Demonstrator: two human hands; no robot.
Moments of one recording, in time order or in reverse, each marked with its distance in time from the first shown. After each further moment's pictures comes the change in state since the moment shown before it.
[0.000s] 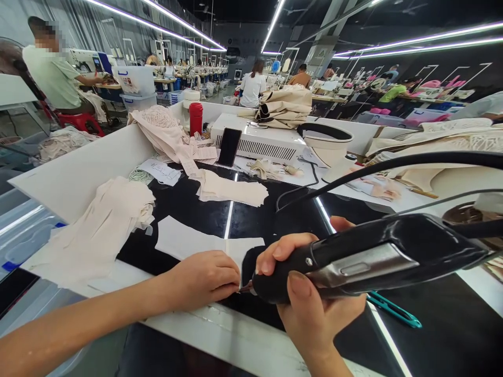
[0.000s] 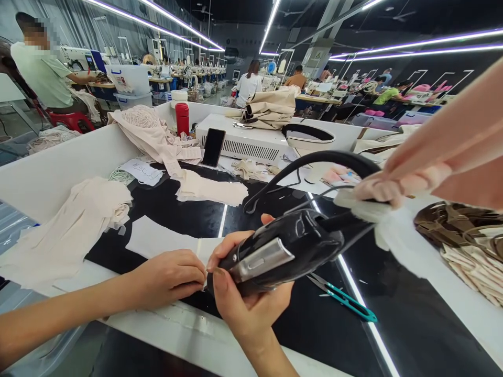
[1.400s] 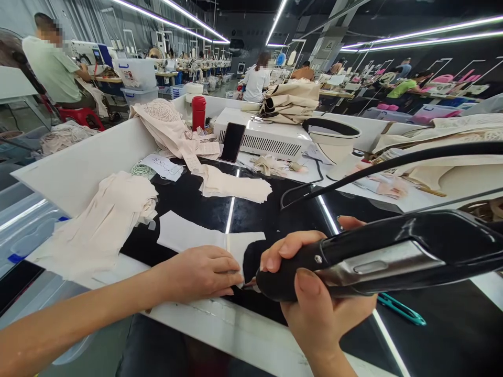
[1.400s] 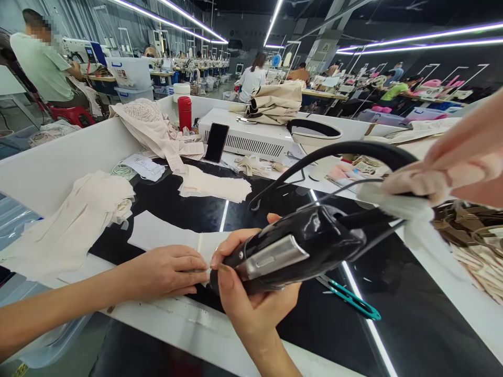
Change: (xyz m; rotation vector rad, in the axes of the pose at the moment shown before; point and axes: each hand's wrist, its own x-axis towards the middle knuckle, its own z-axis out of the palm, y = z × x) left_hand -0.009 -0.008 -0.010 0.297 -0.016 0.270; right_hand 0.001 0.000 0.002 0.066 0.028 -0.033
